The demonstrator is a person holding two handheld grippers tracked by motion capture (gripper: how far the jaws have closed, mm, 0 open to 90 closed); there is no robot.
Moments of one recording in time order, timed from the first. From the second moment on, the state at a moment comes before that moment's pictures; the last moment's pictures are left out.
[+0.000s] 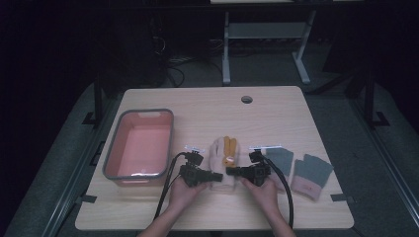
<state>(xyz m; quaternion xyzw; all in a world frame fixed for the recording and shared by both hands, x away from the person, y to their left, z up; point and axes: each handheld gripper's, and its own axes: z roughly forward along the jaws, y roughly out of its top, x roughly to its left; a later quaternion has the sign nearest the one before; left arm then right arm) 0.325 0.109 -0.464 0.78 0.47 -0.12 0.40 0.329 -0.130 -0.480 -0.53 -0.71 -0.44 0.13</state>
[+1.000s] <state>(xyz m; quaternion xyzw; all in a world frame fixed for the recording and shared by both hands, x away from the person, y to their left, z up) 0.329 0.125 -0.436 0.76 0.45 -0.14 0.45 0.330 -0.132 -0.440 -0.51 -0.70 -0.48 0.13</state>
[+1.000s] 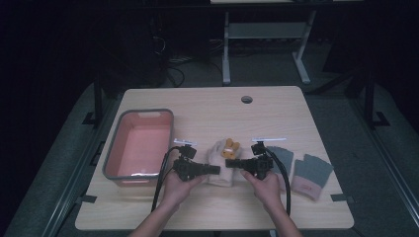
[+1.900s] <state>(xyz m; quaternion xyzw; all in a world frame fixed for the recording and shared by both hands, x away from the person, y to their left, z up) 0.342 0.138 -0.378 0.75 0.43 -0.12 0.48 0.345 -0.126 -0.381 -0.48 -0.71 -0.51 0.11</state>
